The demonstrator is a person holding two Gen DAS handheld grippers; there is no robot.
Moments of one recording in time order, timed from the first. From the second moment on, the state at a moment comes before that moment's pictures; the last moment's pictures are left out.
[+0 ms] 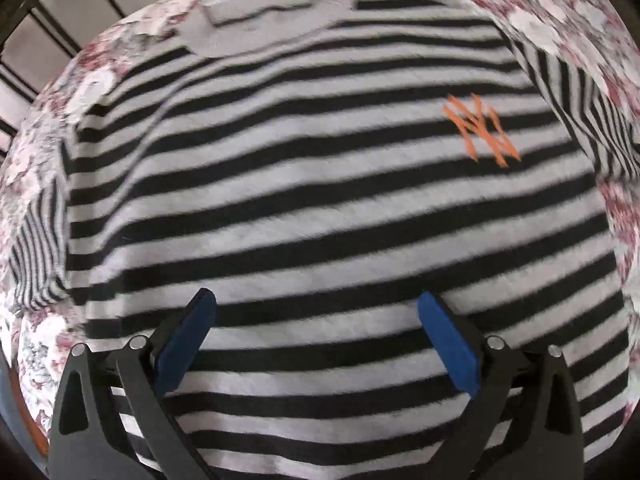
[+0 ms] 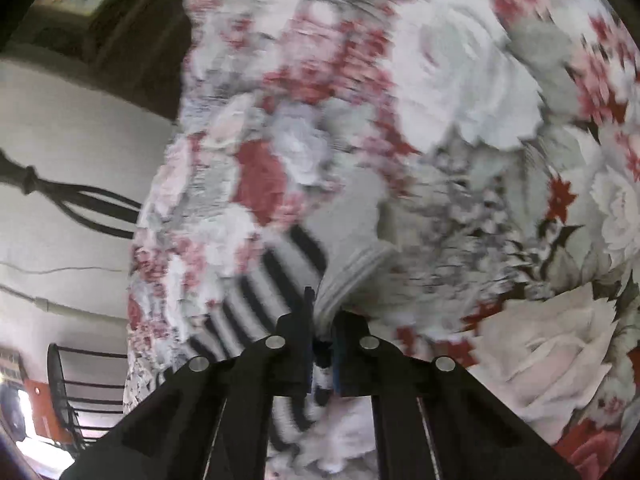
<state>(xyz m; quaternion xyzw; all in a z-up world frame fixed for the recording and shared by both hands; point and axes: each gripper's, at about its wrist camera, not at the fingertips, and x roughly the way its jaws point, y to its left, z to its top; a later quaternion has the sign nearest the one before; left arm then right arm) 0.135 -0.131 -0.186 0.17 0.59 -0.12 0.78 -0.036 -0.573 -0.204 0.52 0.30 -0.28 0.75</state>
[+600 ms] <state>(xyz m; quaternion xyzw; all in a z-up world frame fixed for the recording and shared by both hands) 0.176 -0.093 -0.138 0.11 0.57 -0.06 0.81 0.055 -0.444 -0.127 0.42 0.30 -0.11 0.85</state>
